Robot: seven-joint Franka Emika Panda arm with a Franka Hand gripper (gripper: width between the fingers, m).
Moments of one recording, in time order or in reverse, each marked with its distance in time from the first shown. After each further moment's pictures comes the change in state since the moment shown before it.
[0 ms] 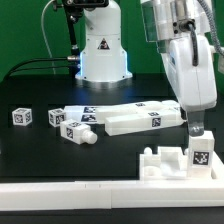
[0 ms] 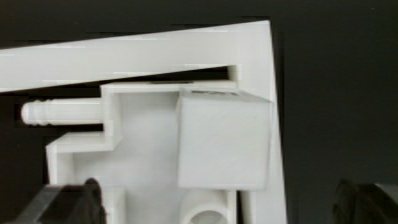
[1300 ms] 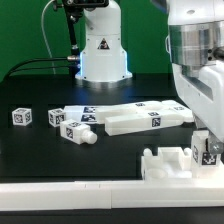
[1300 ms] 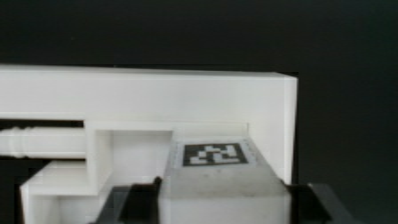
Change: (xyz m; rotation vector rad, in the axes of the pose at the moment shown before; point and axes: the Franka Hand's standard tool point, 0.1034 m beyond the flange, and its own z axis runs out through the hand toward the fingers) arm -0.021 -0.003 0.032 -0.081 0.041 -0.089
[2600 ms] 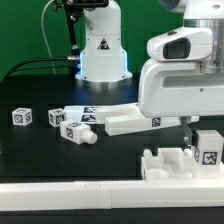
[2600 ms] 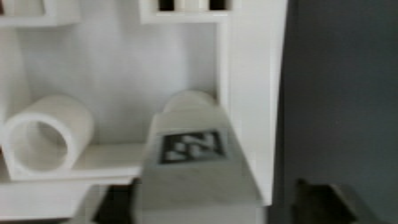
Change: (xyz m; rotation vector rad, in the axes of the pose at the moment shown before) arm -0.004 0.003 -0.001 -0.065 0.086 -1.464
